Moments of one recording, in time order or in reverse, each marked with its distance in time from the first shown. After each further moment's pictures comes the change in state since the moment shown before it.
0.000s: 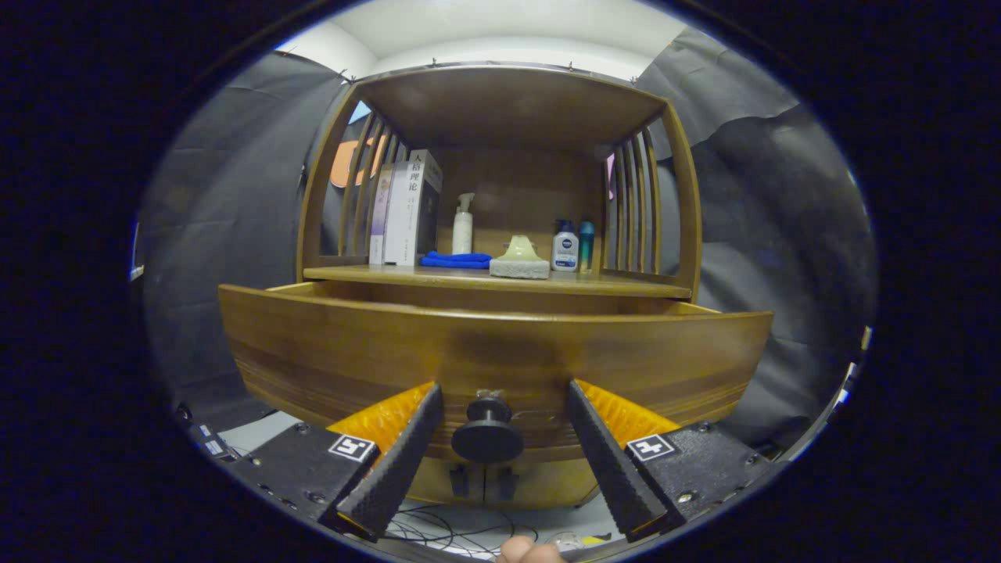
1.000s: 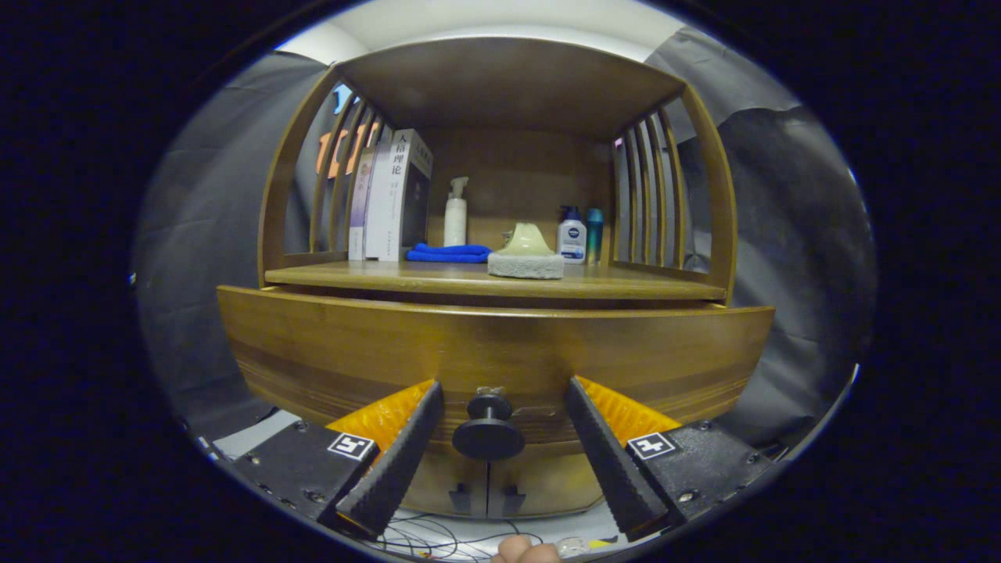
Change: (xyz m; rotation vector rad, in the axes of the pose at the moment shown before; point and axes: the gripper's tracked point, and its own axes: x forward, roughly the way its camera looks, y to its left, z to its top) arm 0.016 0.006 -0.003 0.018 0.053 -0.005
